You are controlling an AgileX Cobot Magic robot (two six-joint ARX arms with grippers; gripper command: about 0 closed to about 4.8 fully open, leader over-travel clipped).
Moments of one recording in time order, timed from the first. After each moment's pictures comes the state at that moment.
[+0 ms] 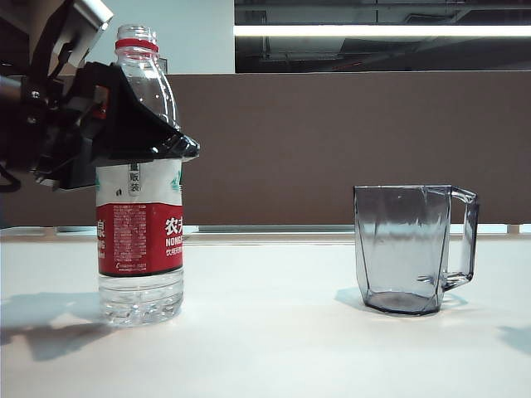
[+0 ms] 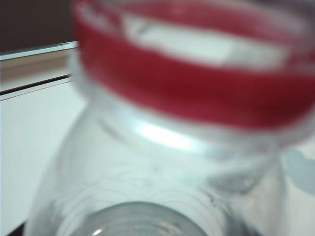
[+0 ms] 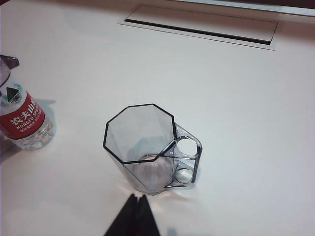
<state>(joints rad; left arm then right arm) -0.46 1.26 0.25 0.88 0.44 -0.03 0.47 0.33 0.56 -0.62 -0.03 0.08</state>
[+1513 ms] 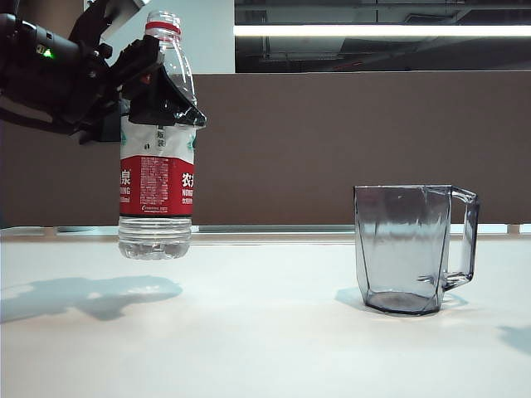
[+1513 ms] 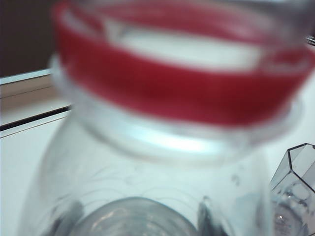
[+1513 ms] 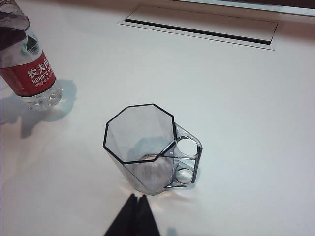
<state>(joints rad) -0.46 1.26 0.50 0.60 0.29 -0.04 0.47 0.33 0.56 -0.62 -0.03 0.08</state>
